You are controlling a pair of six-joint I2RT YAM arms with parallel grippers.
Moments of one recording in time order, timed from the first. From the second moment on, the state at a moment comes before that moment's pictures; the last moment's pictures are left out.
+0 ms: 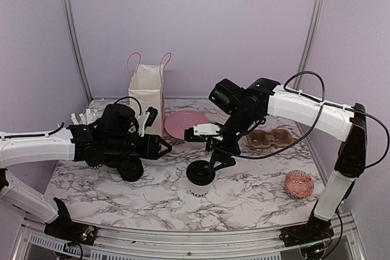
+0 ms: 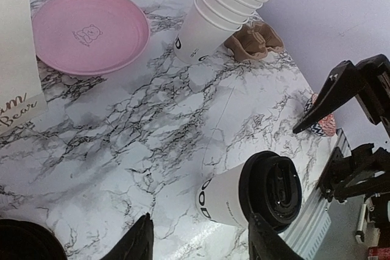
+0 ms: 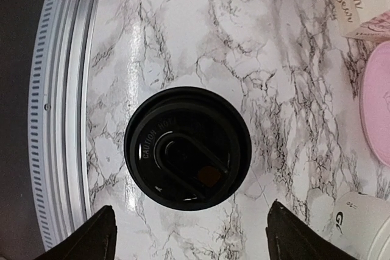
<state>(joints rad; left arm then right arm) -0.87 1.31 0.87 -0.15 0.12 -0.53 0.87 1.77 1.65 -1.13 -0.37 -0.66</state>
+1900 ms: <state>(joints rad) -0.92 1.60 0.83 0.12 0.42 -0.90 0.60 1.89 1.28 -0.86 -1.09 -0.38</state>
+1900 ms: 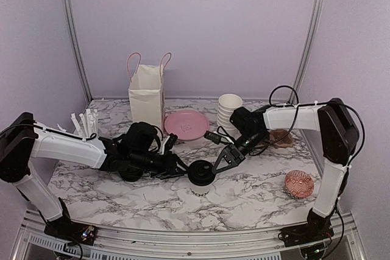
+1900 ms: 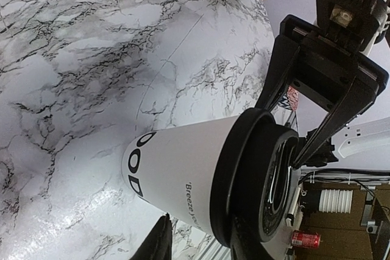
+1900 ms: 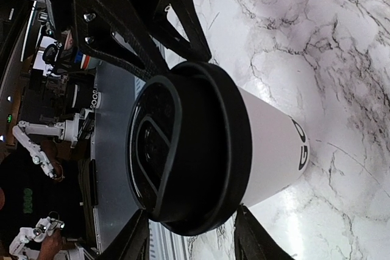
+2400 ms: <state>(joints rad) -0.90 1.63 0.83 0.19 0.45 -0.92 0.56 1.92 1.29 -0.90 -1.15 -0.31</state>
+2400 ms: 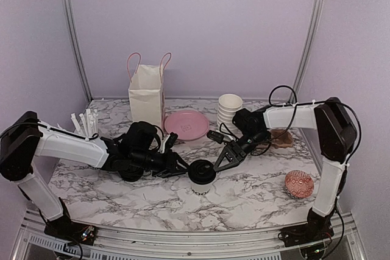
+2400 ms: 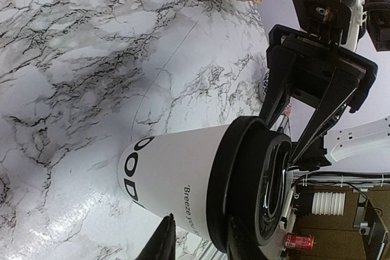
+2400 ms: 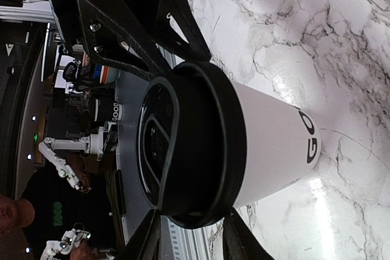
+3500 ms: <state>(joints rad) -1.05 1.51 0.89 -0.04 0.28 -0.63 0.57 1.87 1.38 -0.92 -0.92 -0.47</state>
